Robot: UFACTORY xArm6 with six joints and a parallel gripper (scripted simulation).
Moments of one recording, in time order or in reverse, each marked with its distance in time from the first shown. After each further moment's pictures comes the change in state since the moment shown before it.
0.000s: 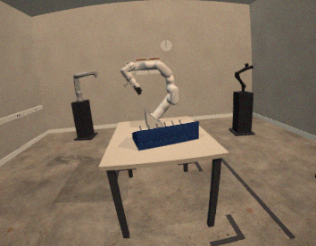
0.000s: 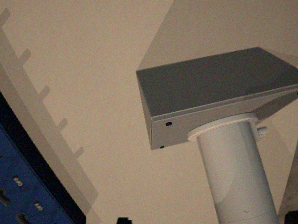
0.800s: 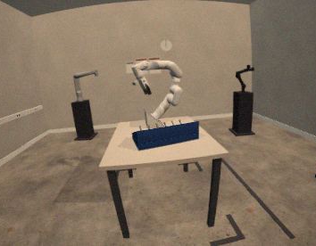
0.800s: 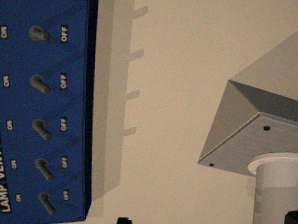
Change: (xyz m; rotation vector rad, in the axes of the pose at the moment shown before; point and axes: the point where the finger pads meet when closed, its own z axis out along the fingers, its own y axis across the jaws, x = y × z) arm -0.073 -0.081 0.038 -0.002 0.171 -0.463
